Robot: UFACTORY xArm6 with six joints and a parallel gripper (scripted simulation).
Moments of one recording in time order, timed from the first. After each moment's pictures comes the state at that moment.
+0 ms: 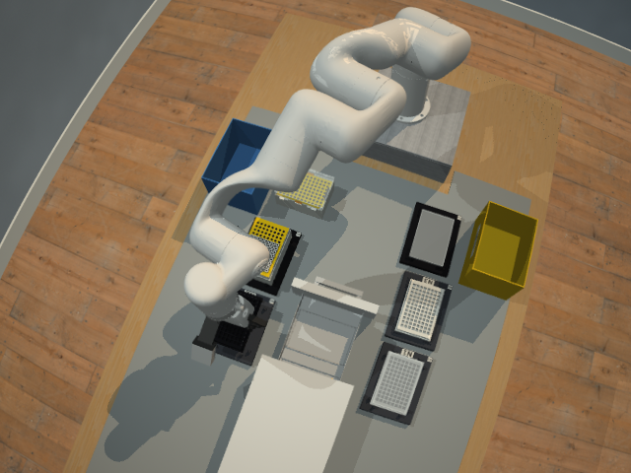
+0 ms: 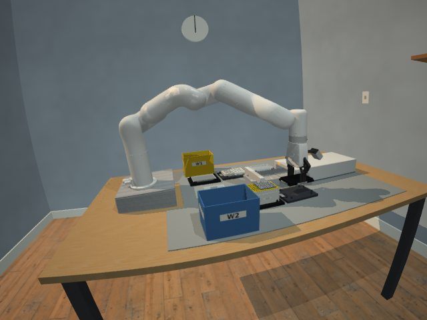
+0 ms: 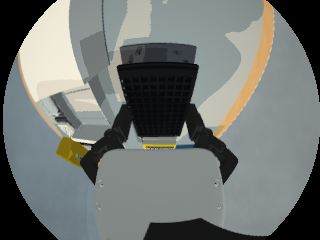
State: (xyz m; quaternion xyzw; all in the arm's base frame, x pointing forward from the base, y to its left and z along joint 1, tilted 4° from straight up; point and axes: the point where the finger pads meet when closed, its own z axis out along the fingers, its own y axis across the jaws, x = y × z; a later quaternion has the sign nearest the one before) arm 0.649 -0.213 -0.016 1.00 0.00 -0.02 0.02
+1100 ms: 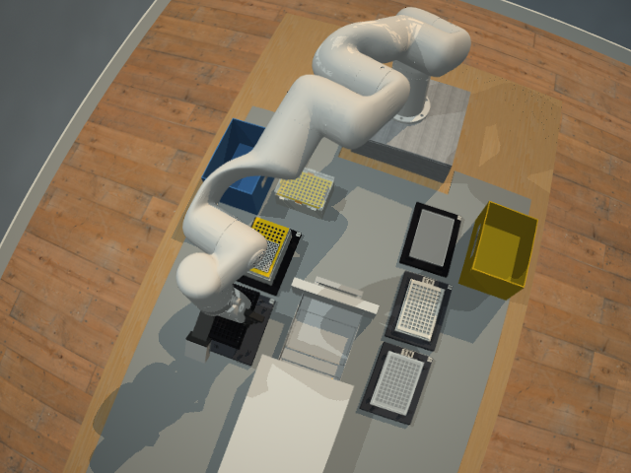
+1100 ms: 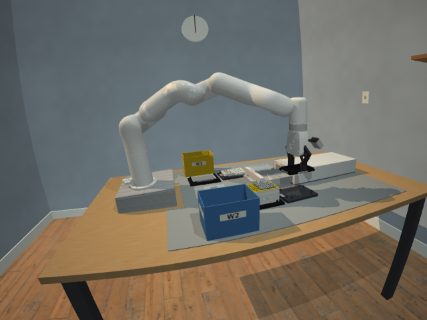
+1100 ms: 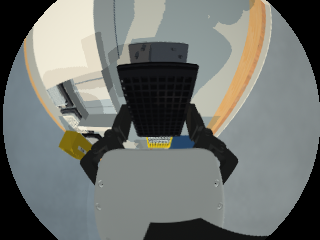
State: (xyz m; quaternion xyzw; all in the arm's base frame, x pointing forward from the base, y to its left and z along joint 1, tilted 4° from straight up) arm 0.651 -0.211 0.032 1.00 0.00 -0.02 0.02
